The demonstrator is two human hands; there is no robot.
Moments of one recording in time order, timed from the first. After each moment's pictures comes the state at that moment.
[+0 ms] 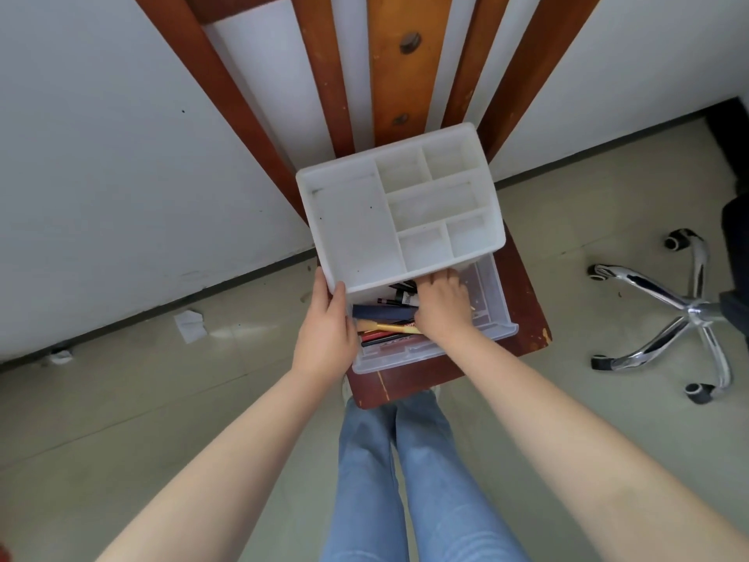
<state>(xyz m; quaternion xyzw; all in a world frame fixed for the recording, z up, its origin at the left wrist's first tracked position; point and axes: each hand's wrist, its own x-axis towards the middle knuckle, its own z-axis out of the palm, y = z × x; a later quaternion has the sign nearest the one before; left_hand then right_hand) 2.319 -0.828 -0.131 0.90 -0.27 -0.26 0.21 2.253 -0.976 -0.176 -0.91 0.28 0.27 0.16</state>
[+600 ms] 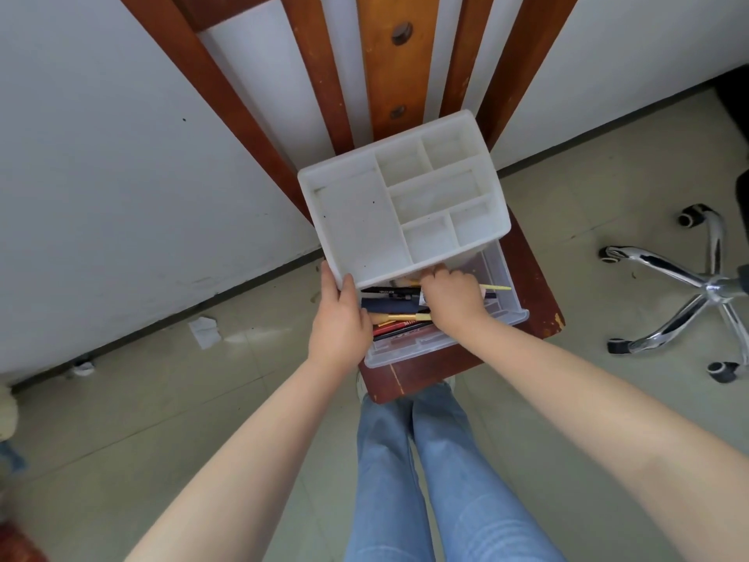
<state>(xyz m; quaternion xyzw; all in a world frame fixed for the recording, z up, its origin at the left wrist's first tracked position) 2.322 -0.836 -0.130 0.91 -0.26 -0.29 0.15 2.249 -0.977 -0.178 -0.95 0.18 0.24 0.06</state>
